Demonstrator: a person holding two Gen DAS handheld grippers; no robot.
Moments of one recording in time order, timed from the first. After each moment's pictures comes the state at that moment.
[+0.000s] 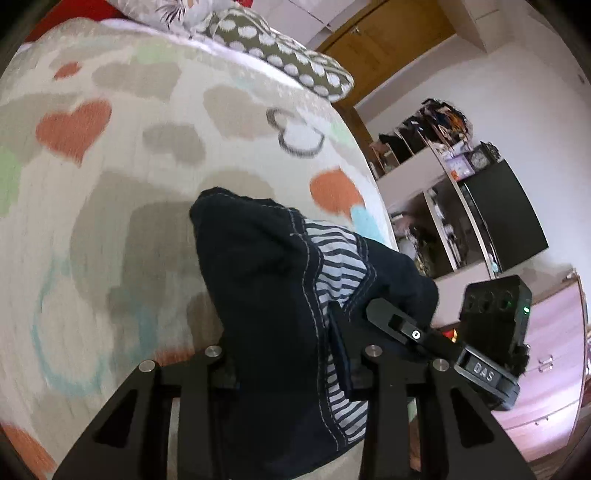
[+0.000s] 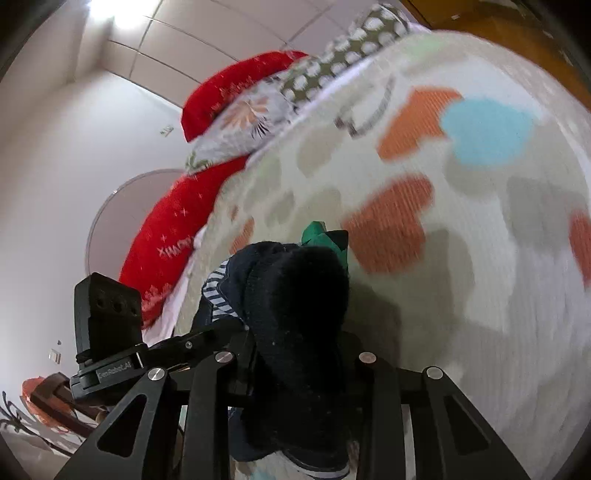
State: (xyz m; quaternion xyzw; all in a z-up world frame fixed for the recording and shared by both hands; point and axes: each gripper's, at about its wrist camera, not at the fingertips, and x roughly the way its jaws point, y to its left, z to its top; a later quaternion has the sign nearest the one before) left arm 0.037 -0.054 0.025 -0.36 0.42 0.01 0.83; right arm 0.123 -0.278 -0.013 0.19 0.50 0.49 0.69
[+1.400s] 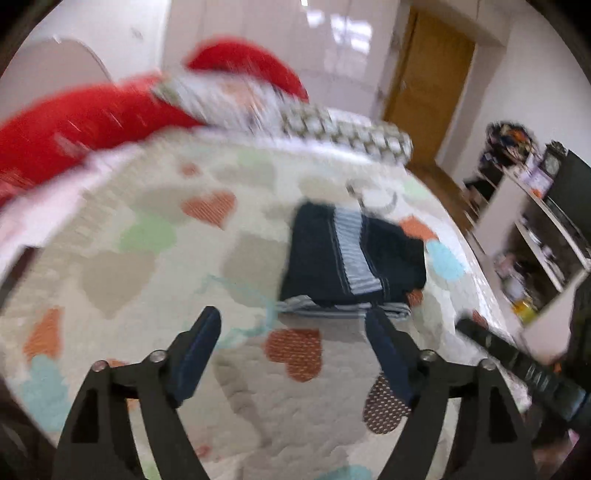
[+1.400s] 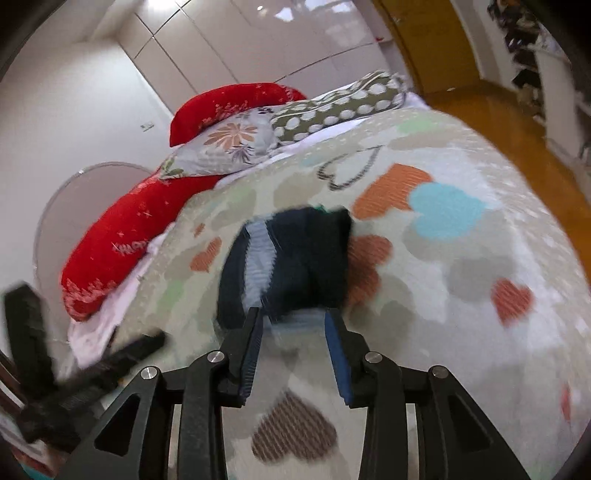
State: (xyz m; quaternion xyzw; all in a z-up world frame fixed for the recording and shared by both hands) left arm -0.071 -0.126 0.079 -0.17 0.32 0.27 0.89; right arm 0.070 -0.311 0.024 0.08 0.42 0.42 0.80
